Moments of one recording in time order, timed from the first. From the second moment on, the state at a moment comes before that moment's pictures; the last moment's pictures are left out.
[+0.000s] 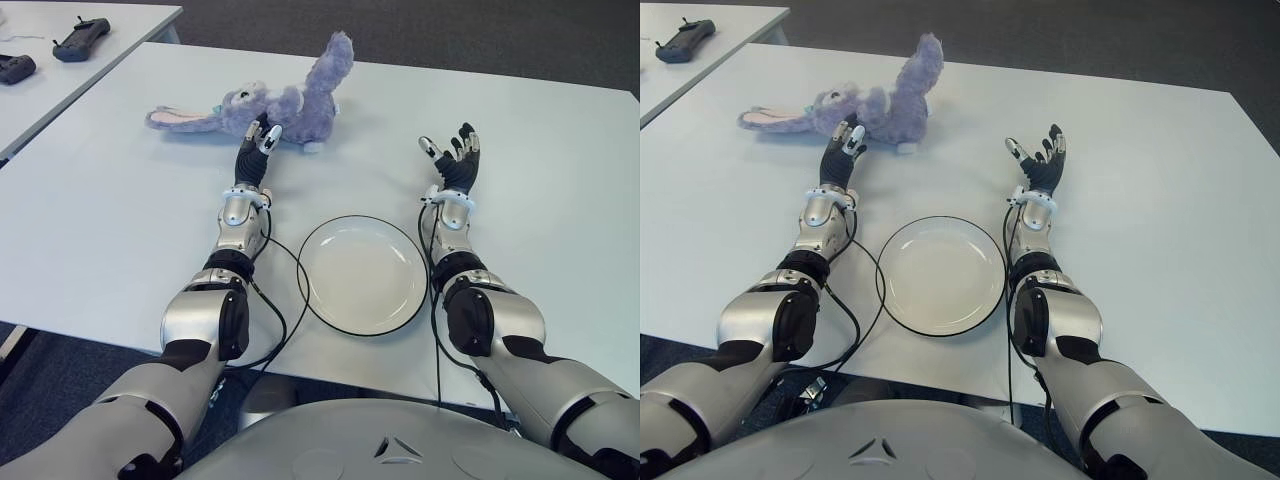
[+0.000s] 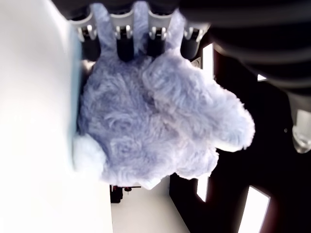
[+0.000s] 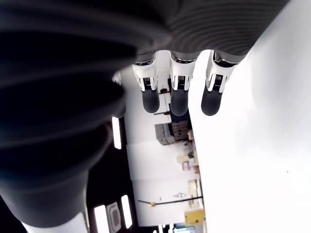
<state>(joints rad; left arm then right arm) -0.68 0.06 0.26 1.18 -0.01 -0.52 -0.08 -0.73 -0.05 -0.37 1.20 0.00 -0.56 -0.30</state>
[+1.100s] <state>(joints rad) -0.69 0.08 0.34 1.18 -0.04 -0.71 0.03 -0.73 -0.05 -0.37 1.20 0.00 -0.56 -0.31</state>
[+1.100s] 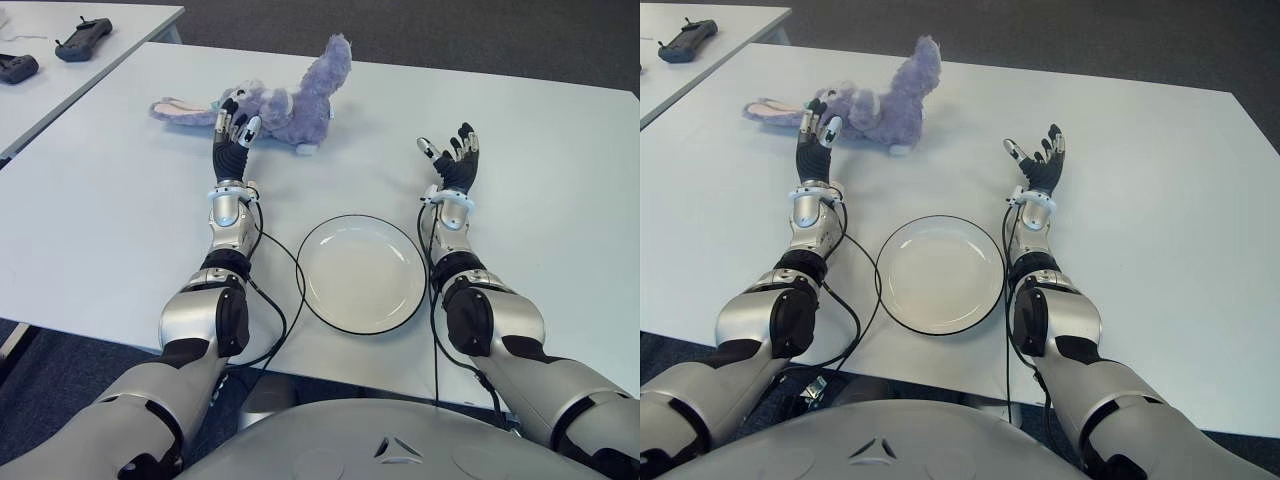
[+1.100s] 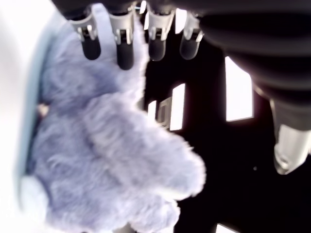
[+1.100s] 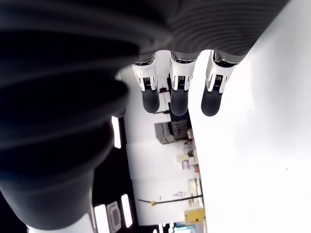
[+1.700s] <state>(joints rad) -0.69 0.14 0.28 1.18 0.04 -0.87 0.20 -0.74 -0.05 -0.37 1.20 0.00 -0.56 -0.31</state>
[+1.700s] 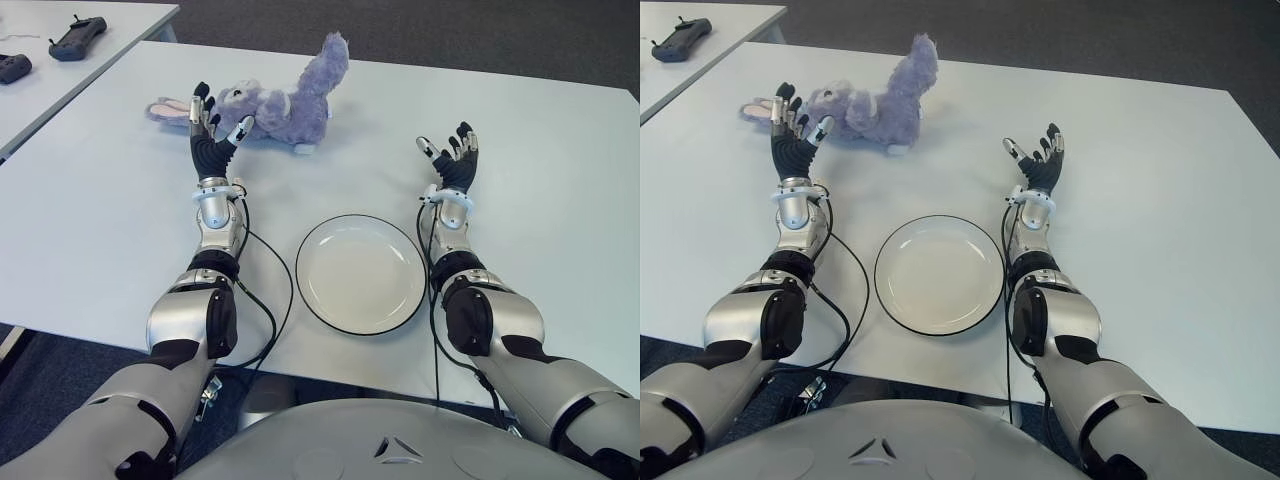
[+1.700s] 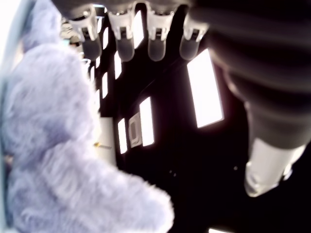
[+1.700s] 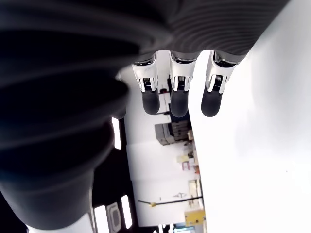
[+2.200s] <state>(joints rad) -0.69 0.20 0.18 1.18 0.15 -0.95 0.36 -0.74 -0.05 -0.37 1.20 0.00 -0.56 -0.31</state>
